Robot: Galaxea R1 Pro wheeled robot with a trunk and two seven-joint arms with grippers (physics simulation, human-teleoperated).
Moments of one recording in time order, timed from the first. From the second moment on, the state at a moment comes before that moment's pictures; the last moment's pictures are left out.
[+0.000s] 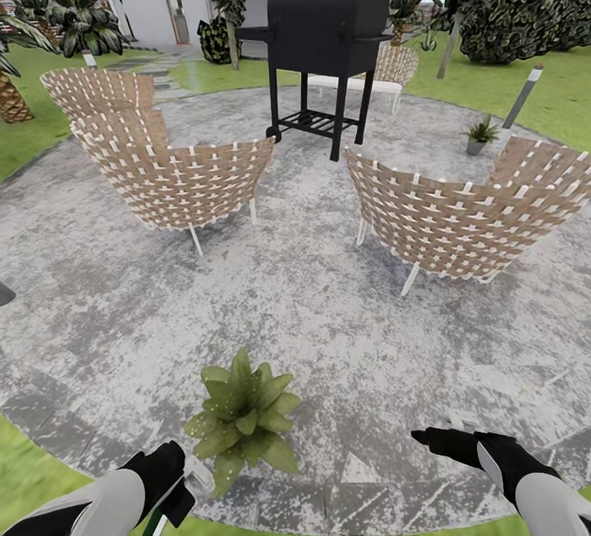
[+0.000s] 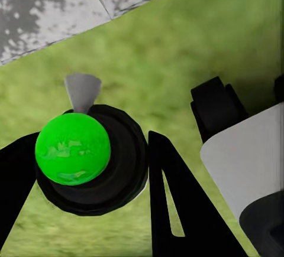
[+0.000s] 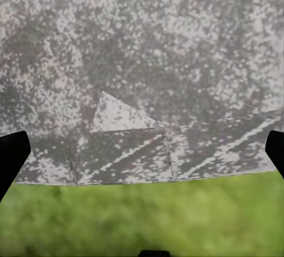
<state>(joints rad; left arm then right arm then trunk) -0.73 0.02 0.19 -0.03 -0.87 0.53 -0.26 -0.69 -0.22 -0.48 -0.22 0.32 0.25 0.45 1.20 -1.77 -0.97</state>
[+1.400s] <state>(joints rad) -0.74 -0.06 0.19 -0.18 -0.87 0.62 -0.31 -0.69 -0.23 -0.48 -0.22 0.32 0.25 0.45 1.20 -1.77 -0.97</state>
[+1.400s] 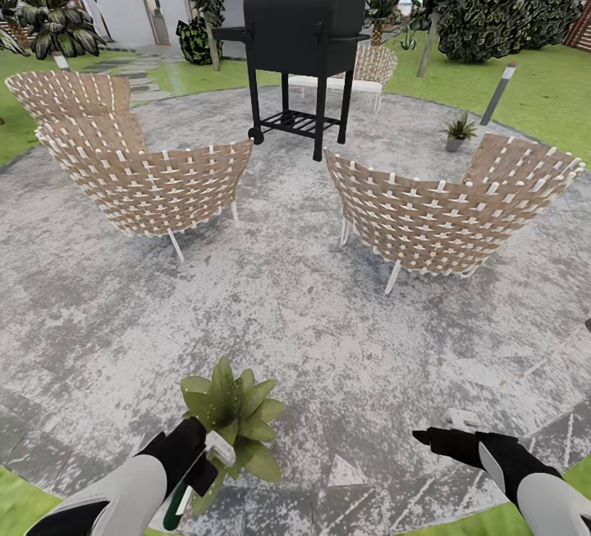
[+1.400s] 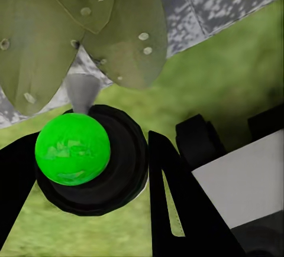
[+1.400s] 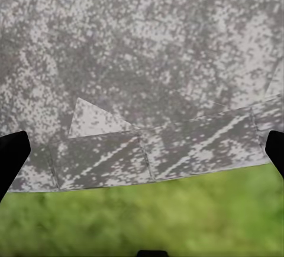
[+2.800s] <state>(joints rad) -0.73 -0.06 0.20 -0.17 -0.87 0.61 -0.32 -0.69 -0.23 -0.48 -0.22 0.32 0.25 0.45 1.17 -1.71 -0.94</state>
